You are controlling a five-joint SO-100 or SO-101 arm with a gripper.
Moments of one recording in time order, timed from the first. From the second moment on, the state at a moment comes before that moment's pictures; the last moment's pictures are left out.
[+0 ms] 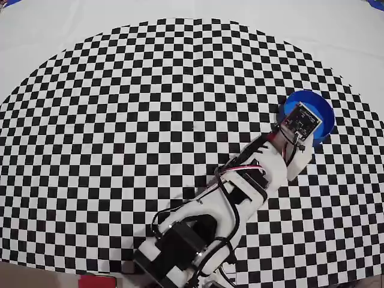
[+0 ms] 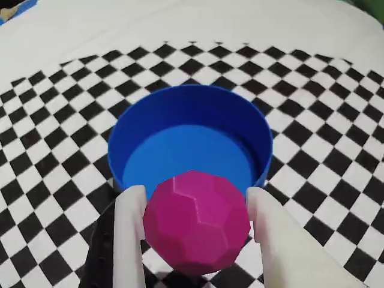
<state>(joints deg) 46.4 118.9 153.8 -12.4 -90.9</state>
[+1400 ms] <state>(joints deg) 46.2 104.6 140.6 -11.2 -90.9</state>
